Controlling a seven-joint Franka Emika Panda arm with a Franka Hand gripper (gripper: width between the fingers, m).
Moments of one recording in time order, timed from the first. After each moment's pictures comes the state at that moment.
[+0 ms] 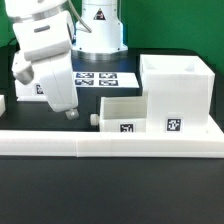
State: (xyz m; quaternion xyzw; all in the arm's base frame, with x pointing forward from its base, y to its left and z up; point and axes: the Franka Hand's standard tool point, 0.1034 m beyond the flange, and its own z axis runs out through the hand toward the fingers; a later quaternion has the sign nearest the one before) arm 0.558 -0.068 0.030 -0.67 -0.73 -0.05 0.15
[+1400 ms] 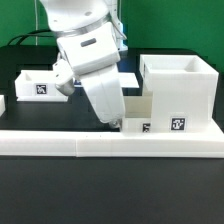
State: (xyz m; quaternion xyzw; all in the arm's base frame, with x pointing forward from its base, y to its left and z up) arm 0.571 0.005 0.024 -0.66 -0.73 -0.06 0.15
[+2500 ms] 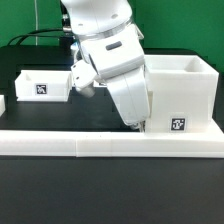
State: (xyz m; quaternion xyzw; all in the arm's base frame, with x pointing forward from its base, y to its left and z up) arm 0.571 0.021 0.022 -0.65 -0.74 -0.06 0.17
